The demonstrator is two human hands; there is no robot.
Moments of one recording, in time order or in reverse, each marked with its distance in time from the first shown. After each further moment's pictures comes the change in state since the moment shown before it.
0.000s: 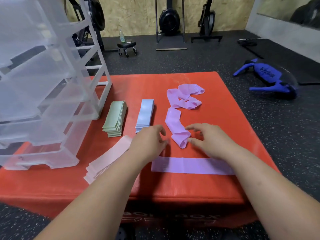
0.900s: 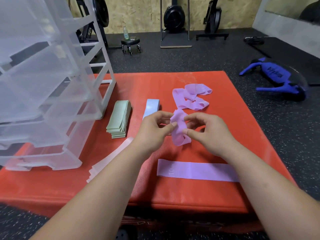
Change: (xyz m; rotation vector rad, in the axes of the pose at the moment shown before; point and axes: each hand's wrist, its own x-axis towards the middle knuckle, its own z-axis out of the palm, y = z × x) left_hand 0.021 0.003 -0.014 -0.908 0.068 -0.077; right_hand 0.025 -0.027 0.006 0.417 0.212 -0.165
